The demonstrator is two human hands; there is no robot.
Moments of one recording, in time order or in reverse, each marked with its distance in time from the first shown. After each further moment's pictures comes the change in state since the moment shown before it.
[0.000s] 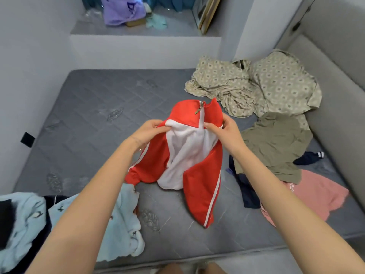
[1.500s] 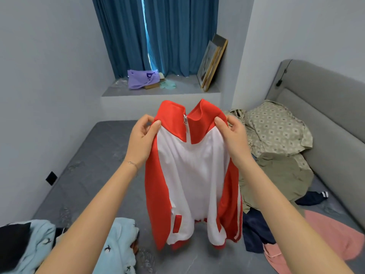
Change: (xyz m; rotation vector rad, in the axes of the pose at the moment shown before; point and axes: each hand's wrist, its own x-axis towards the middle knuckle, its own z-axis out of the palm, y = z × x) left_hand -0.135 0.155 0.080 0.101 0.515 0.668; right_hand -0.045 -0.121 -0.086 0.280 0.138 -0.312
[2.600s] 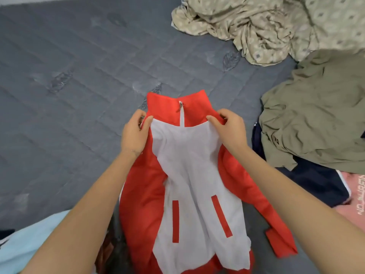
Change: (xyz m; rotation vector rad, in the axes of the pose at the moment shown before) left_hand 0.013 -0.556 0.105 0.439 -0.189 -0.423; right_hand 0.024 0.534 0.012 -0.710 -0.034 0.448
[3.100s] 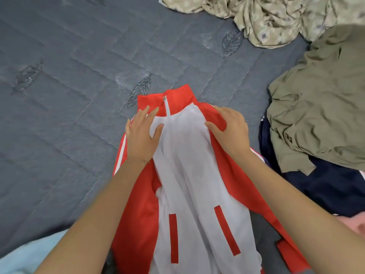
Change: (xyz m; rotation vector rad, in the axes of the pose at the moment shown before) left_hand 0.019 -0.035 0.071 0.394 -0.121 0.144; right_hand 0.024 0.061 0.034 -0.302 -0.030 -0.033
